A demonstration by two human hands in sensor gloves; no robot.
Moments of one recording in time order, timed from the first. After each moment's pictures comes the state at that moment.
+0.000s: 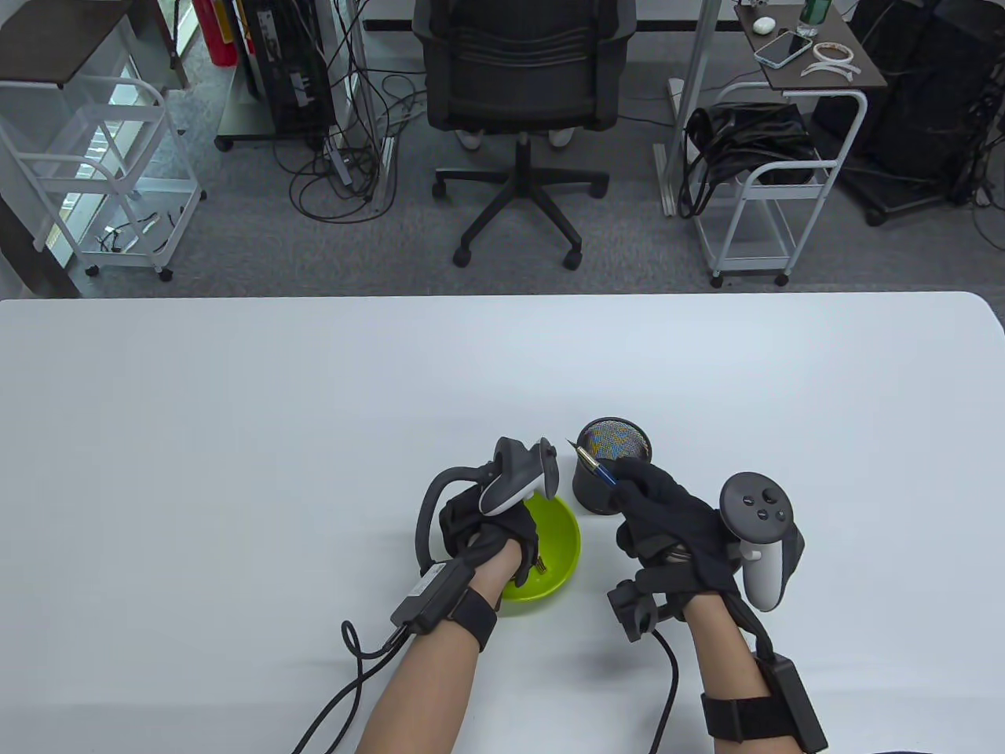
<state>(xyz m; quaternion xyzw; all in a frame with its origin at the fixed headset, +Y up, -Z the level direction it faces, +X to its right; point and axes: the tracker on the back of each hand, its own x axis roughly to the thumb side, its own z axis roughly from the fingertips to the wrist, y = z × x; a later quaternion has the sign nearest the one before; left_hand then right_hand) -0.033 -0.718 -0.383 -0.24 0.01 -0.09 0.97 0.185 -0.677 -0.310 -0.06 0.02 0.81 0.58</state>
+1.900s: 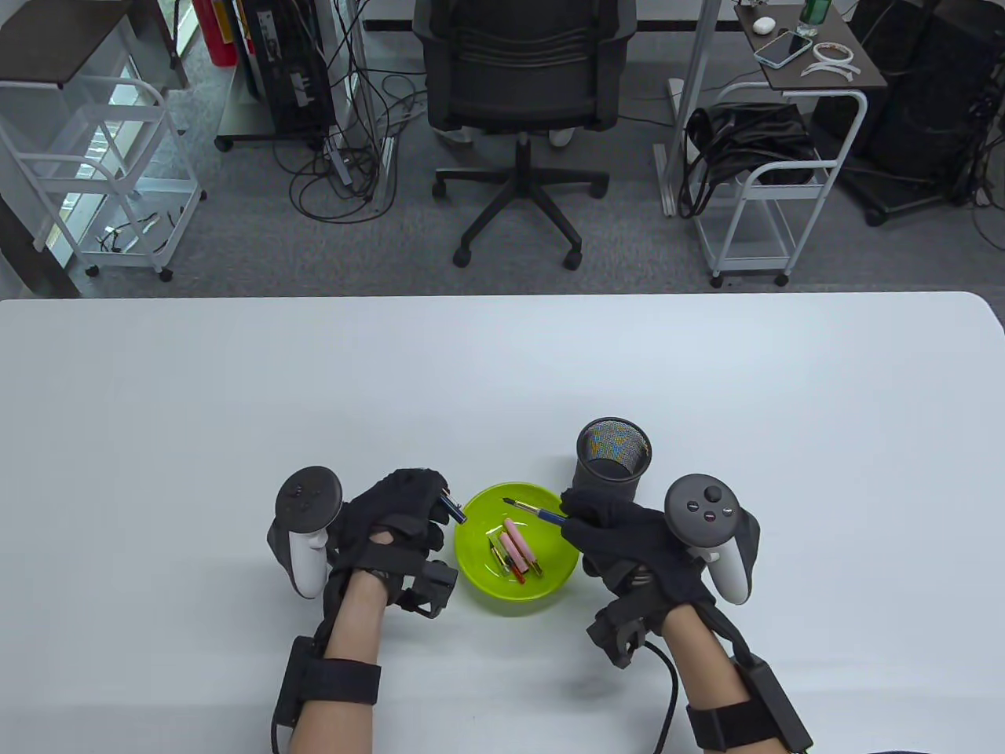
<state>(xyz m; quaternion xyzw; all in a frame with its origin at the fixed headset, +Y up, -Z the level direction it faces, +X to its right) -0.195 -0.712 -0.331 -0.03 0.05 0.64 0.76 0.139 -0.675 -0.304 0.09 0.07 0.85 0.51</state>
